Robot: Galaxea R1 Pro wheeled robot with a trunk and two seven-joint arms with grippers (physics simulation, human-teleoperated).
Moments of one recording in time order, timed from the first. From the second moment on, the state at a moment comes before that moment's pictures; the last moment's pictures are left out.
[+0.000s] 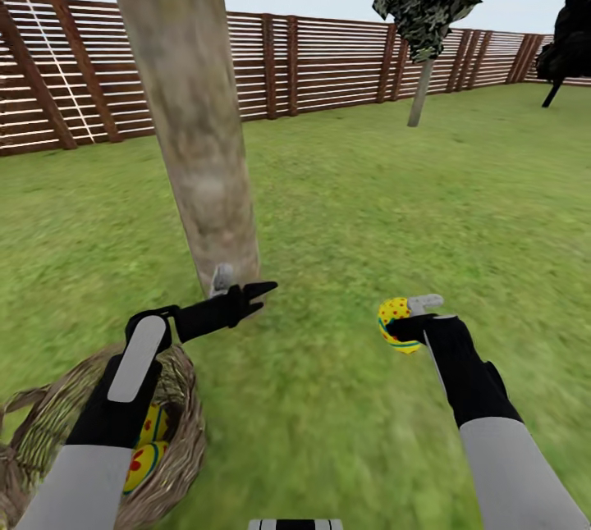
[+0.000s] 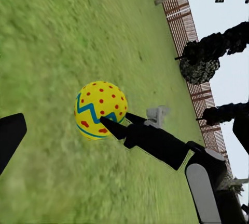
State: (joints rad) left arm -0.63 0.01 -0.02 -1.38 1.10 1.00 -0.11; right arm -0.71 -0.03 -0.11 -1.10 0.37 0.77 0.25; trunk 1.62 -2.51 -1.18
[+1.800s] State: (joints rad) left arm -0.62 0.06 0.02 -1.43 1.10 1.00 -0.57; right arm -0.67 0.15 0.24 -0.69 0.37 0.37 -0.03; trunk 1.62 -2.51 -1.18
